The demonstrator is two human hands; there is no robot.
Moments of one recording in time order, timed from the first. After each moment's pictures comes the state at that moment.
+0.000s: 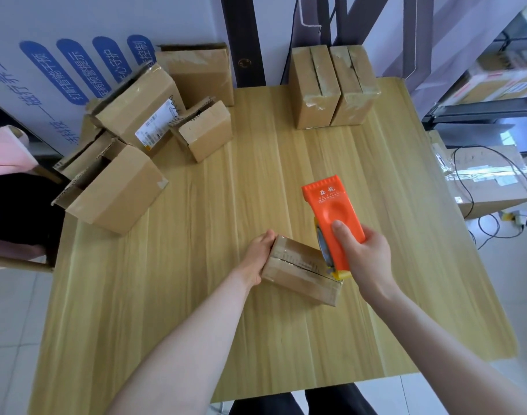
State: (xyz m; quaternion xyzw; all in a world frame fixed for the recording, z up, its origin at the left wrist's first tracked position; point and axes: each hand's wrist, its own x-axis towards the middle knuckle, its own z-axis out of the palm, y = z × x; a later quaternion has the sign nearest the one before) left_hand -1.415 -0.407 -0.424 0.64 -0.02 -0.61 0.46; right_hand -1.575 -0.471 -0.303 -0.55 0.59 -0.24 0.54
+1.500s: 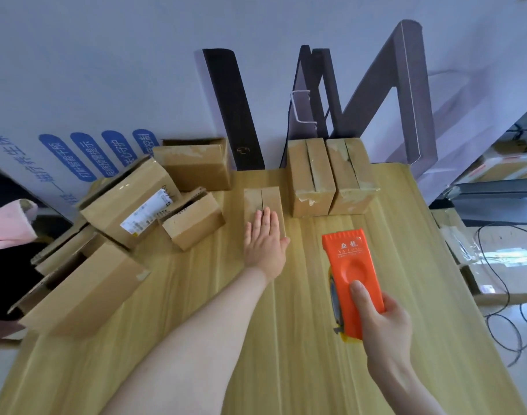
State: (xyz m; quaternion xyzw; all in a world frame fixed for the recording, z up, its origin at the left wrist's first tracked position) left_hand -1.338 -0.613 -0.404 0.86 -0.48 -0.14 0.08; right_hand -1.552 -0.596 -0.306 -0.49 0.60 -0.32 0.56
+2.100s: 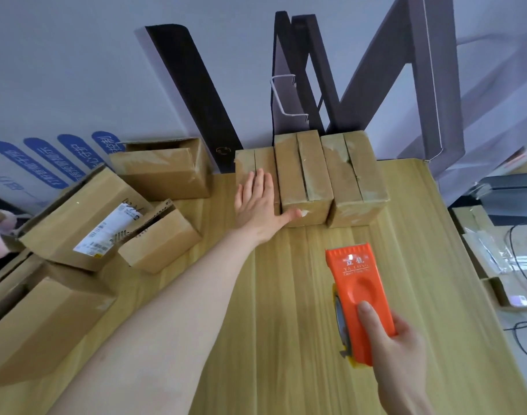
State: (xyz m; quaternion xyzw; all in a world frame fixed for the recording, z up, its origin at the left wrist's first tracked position) left_hand -1.283 -0.739 -0.404 0.86 -0.49 -0.14 0.05; right_hand -1.557 -0.683 -0.358 -0.46 0.62 -0.27 0.58
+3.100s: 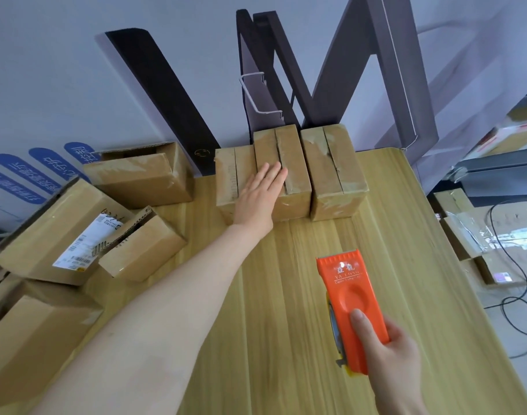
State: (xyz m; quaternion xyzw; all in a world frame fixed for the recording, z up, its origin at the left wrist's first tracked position) left_hand -1.301 -0.764 -0.410 0.80 -0.60 -0.04 0.06; right_hand -1.580 -0.672 -0.364 -0.44 0.63 -0.27 0.59
